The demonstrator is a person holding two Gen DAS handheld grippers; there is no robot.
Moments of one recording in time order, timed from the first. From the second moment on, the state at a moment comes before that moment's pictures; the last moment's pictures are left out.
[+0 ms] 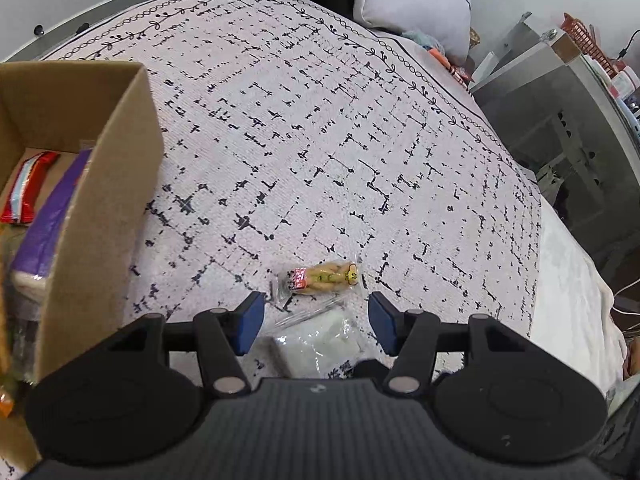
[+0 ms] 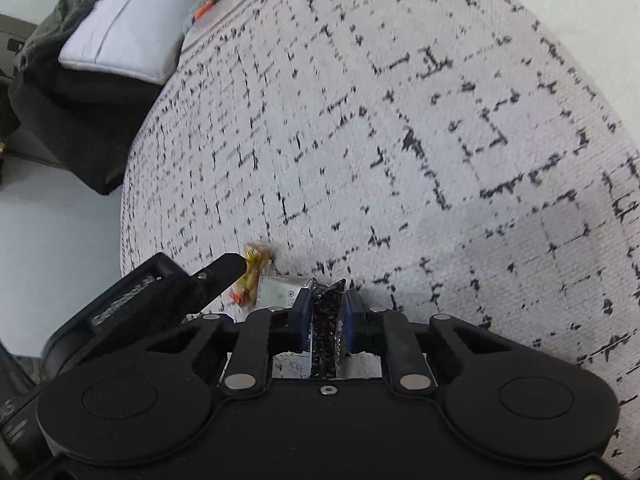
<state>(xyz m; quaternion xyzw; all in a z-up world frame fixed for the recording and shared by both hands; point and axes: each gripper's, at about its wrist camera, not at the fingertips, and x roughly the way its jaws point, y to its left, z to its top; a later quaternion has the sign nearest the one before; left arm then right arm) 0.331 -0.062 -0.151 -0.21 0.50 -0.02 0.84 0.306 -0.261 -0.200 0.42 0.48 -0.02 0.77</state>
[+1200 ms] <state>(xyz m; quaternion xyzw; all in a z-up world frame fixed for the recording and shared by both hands) 0.355 -0.098 -0.171 -0.11 0.48 -0.01 0.87 0.292 -0.275 -0.162 0.43 0.41 0.00 0.80</state>
